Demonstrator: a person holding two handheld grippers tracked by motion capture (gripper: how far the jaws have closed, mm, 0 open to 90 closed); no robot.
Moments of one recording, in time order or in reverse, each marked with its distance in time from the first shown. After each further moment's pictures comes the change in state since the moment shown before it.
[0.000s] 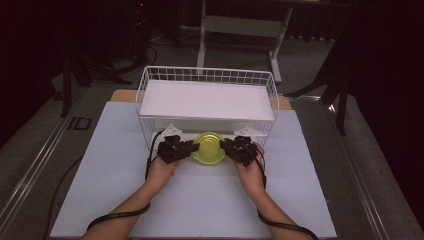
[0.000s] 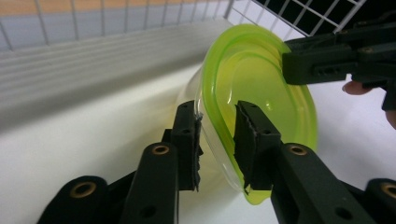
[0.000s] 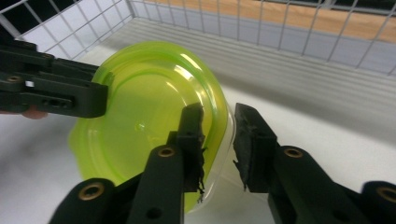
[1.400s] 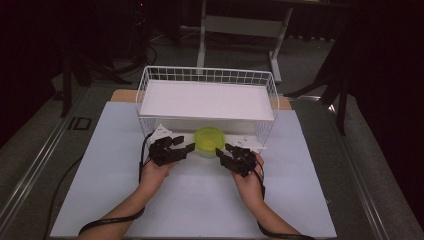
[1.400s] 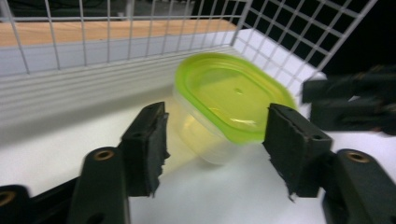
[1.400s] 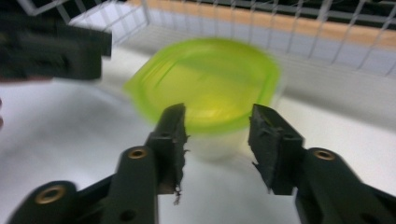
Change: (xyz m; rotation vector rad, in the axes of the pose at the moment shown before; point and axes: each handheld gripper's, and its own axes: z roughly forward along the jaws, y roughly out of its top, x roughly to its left) left arm -0.003 -0.008 -0.037 -0.100 0.018 -0.019; right arm 0.030 -0.020 -0.021 -0.050 -0.010 -0.031
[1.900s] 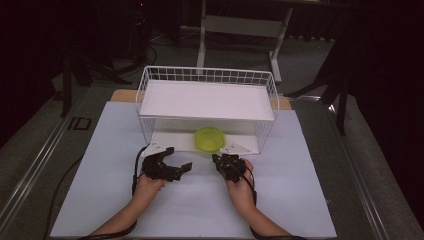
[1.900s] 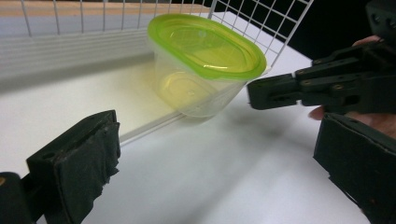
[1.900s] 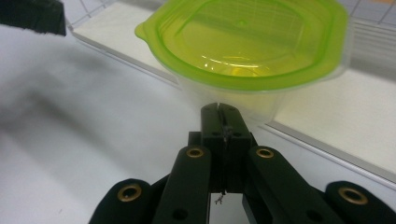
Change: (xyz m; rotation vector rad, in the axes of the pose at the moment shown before) left arm -0.001 -0.033 -0.014 0.014 -0.078 0.014; right arm 0.019 -0.016 0.026 0.090 -0.027 -0.029
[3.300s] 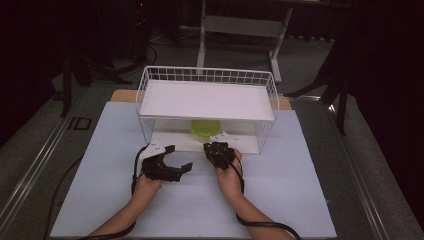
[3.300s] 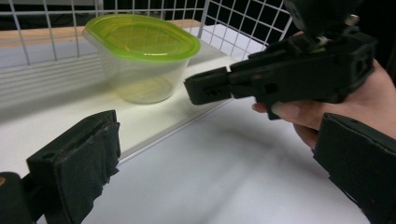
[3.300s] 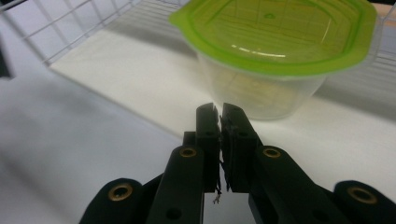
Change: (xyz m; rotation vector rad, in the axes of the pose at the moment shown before) left arm -0.008 0.006 -0.005 -0.036 -0.013 0.106; right arm 0.004 0.025 0.036 -0.026 -0.021 0.018
